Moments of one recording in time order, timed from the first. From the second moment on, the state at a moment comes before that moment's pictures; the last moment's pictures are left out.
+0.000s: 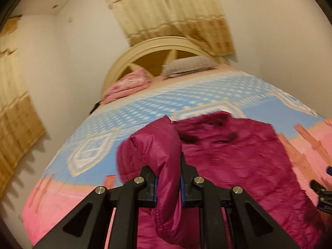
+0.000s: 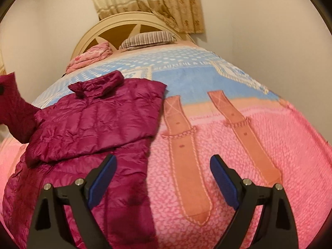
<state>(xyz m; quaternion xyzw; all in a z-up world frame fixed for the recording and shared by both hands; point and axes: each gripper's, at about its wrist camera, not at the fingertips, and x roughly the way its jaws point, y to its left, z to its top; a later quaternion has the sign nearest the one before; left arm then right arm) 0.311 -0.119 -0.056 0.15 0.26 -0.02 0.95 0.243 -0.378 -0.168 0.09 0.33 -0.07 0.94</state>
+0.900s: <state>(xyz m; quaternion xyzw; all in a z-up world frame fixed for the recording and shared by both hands) 0.350 0.011 -0.148 0.10 0.35 0.08 0.93 0.275 -0.324 -0.145 0.14 0.37 0.10 0.91</state>
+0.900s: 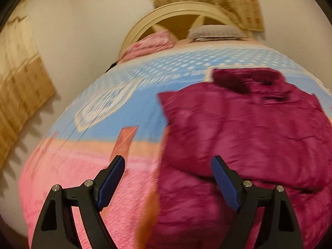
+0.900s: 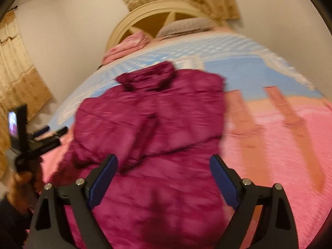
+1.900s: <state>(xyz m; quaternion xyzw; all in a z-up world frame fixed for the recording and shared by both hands) 0.377 0.049 -0.135 0.04 0.38 0.06 0.92 0.315 -0.284 -0.176 0.06 0.43 0.05 0.90</state>
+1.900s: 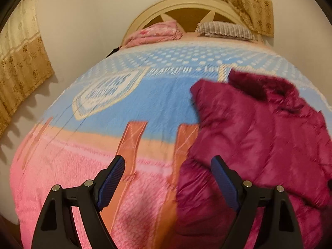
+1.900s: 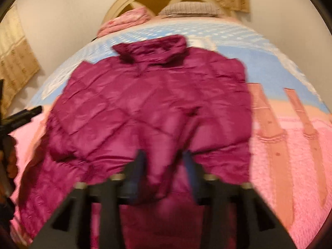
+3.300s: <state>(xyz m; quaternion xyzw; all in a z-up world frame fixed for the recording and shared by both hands) 0.485 0.001 -0.222 0.01 0.45 -0.01 0.89 0.361 -0.229 -0.204 0.00 0.41 0.02 0.91</state>
